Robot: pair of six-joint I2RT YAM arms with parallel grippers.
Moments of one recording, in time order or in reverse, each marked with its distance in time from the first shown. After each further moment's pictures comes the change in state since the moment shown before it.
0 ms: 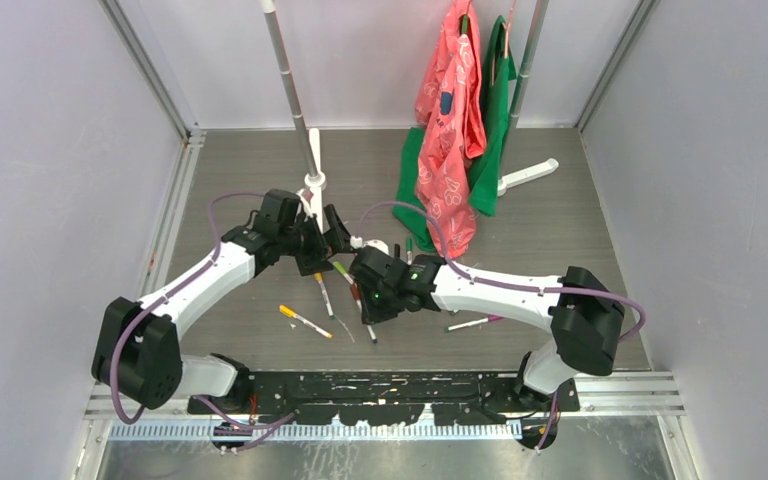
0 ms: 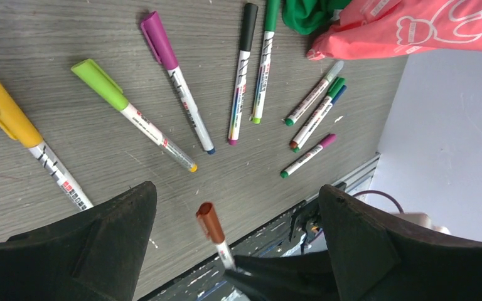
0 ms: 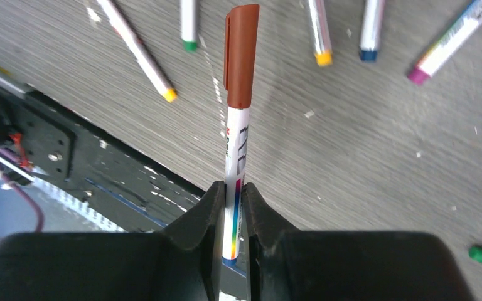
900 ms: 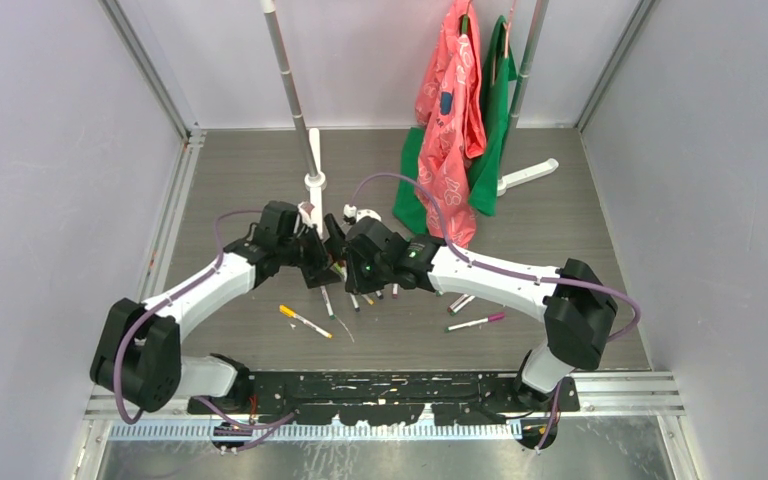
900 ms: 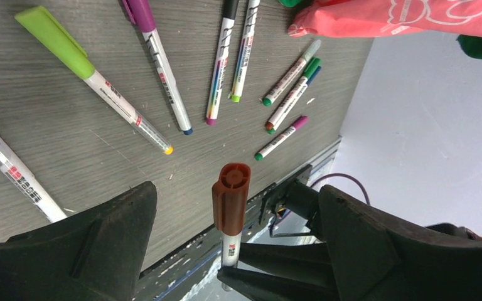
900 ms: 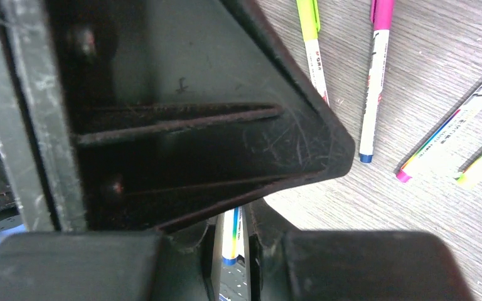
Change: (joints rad) left arm -0.001 -0.004 -0.104 0.124 0.118 -0.126; right arm -0.081 0.058 0.147 0.117 -0.003 -0.083
